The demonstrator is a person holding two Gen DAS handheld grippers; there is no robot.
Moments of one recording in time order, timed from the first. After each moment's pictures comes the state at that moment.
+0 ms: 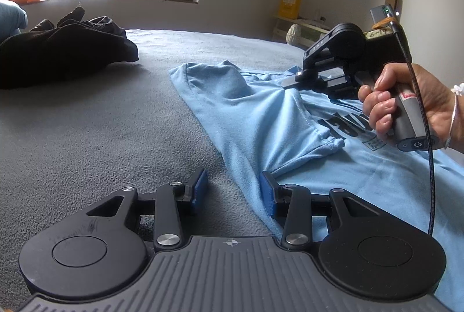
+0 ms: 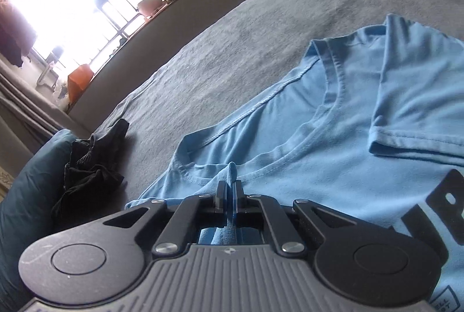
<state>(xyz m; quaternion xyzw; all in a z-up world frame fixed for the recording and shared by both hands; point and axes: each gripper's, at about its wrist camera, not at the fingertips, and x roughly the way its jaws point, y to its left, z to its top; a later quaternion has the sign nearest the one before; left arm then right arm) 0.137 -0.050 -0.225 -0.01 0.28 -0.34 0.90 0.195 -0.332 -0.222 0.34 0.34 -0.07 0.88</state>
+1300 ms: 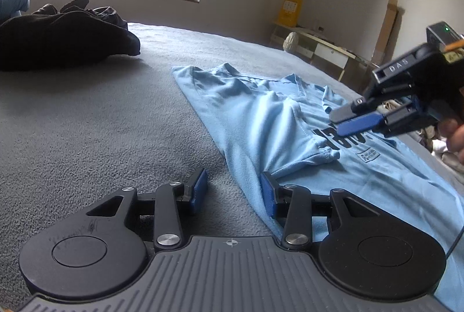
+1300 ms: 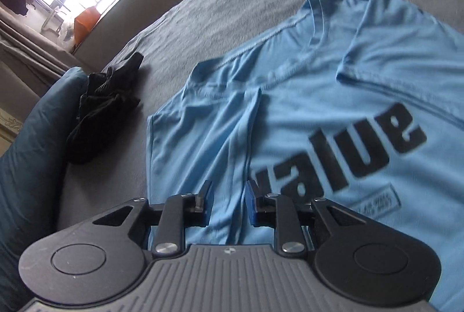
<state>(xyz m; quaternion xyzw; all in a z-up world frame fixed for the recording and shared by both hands) 0.147 -0.038 -0.227 -0.06 0.29 -0.36 0.88 0.124 -0.313 -0.191 0.32 0.46 0.01 0.83</state>
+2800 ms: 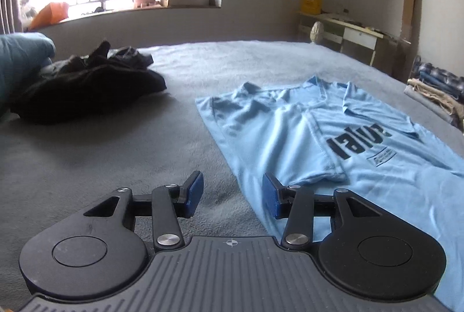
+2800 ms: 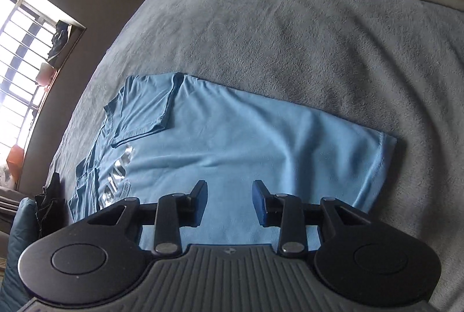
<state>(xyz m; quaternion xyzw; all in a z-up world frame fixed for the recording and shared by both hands) 0.098 -0.058 -0.148 0.04 0.28 -0.30 0.91 -0.147 -0.494 -0.167 0.45 0.35 -0.24 0.78</state>
